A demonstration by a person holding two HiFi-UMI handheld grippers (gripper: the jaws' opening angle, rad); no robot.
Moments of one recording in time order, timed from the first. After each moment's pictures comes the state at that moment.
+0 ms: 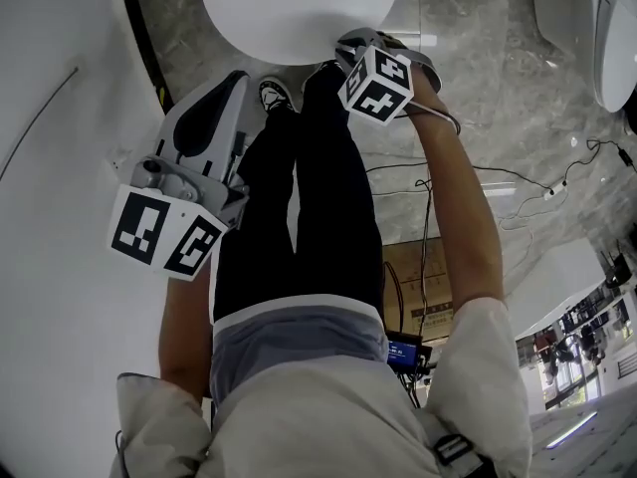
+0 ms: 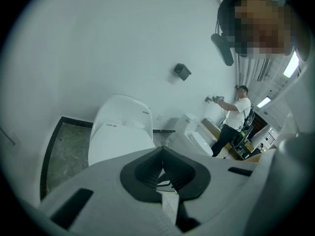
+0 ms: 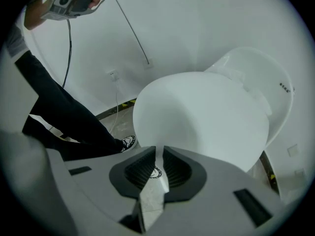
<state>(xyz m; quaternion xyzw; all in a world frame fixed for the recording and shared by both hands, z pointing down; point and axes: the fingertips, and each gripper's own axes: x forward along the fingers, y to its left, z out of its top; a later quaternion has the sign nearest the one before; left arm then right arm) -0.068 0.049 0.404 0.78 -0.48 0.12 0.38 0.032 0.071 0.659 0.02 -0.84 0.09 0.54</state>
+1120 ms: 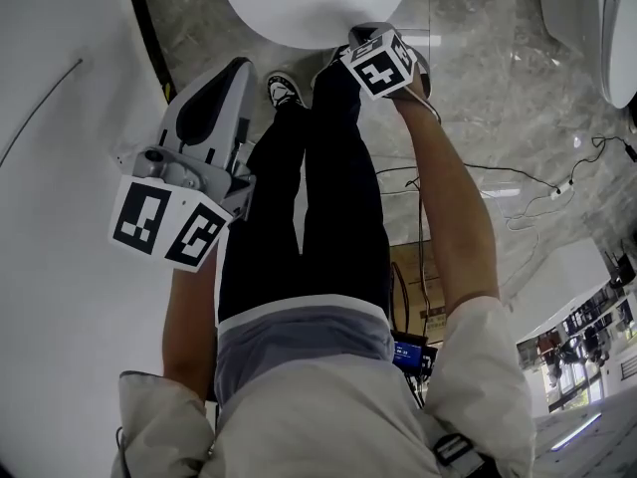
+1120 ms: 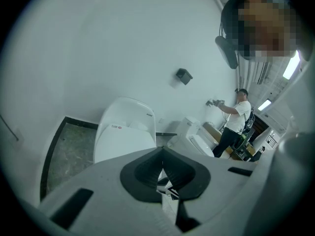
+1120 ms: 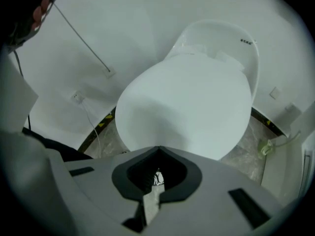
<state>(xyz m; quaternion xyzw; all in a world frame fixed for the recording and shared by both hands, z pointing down) -0.092 0.066 0.410 0.78 -0.49 0.10 0.38 0.034 0.064 0.706 0.21 -0.80 0.23 0.52</state>
